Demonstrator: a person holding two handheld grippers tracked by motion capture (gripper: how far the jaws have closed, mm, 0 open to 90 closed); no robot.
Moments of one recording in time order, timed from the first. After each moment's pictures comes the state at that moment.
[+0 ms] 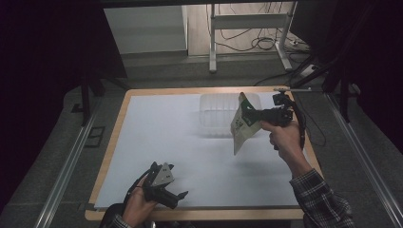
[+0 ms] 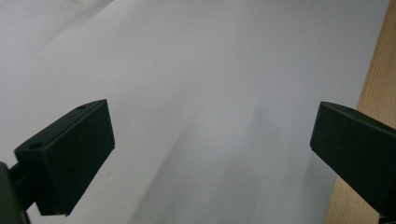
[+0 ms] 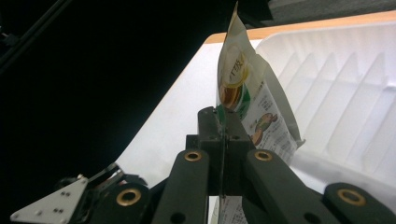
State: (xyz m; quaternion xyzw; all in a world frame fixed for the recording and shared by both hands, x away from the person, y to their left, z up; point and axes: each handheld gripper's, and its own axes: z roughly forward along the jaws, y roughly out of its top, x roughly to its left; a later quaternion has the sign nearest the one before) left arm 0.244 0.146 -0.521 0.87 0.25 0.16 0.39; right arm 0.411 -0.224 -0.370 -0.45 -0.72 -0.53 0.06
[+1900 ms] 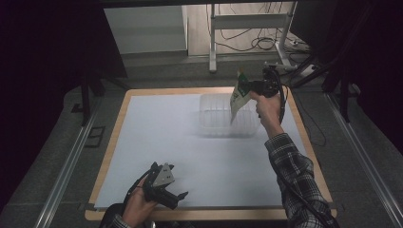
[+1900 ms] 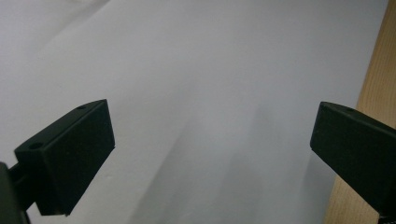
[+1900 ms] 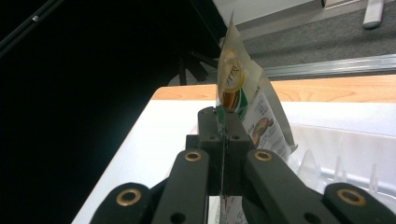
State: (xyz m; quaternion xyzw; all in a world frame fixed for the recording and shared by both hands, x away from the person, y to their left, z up) left arm 0.243 0.145 -0.521 0.88 0.25 0.16 0.38; right arm 0.514 -0.202 -0.373 -0.52 -0.67 -0.53 -0.02
